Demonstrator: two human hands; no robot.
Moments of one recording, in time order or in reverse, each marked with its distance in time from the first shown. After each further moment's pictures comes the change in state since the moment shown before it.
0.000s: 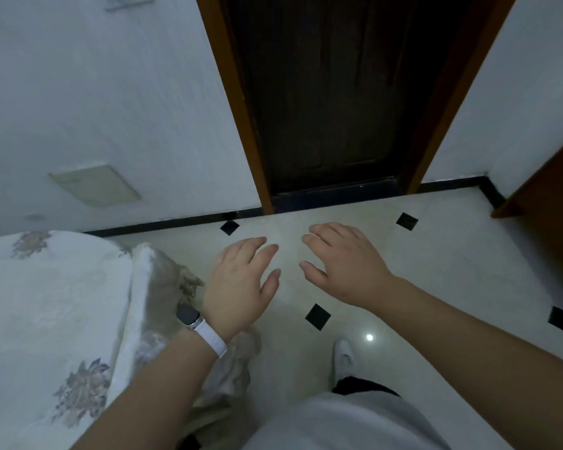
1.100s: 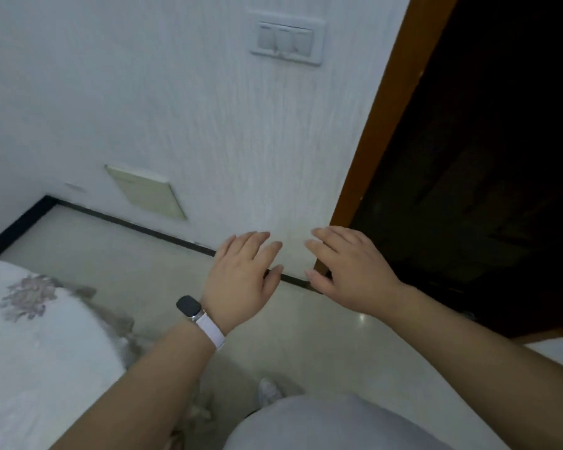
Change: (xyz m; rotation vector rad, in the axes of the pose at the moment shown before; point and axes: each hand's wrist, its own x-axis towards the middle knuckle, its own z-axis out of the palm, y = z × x) left_hand 0.281 -0.361 0.021 0.086 0.233 -0.311; right_hand 0.527 0.001 0.053 -0.095 -0.114 -0.454
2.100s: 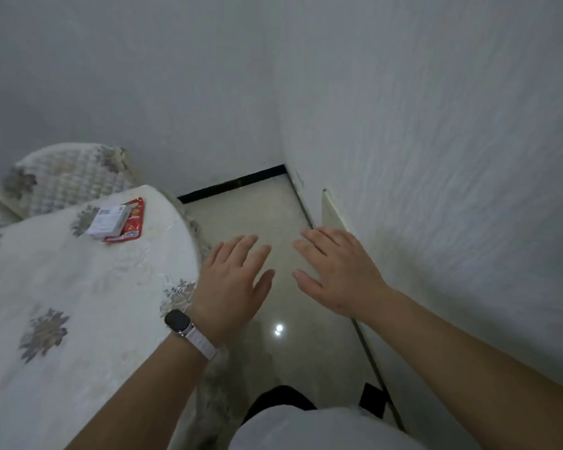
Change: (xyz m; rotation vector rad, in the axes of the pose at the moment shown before) left_hand 0.075 -0.312 -0.068 0.562 0.014 -0.871; right_hand 0.505 -0.139 0.073 0.353 0.047 -0.915
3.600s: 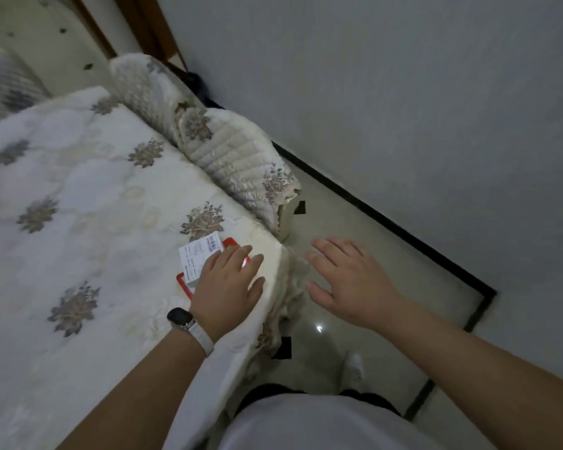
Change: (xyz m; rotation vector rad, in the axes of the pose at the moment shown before) left_hand 0.204 -0.421 0.131 0.212 -0.202 -1.128; right_hand 0.667 -0.012 0.269 0.288 -0.322 -1.036
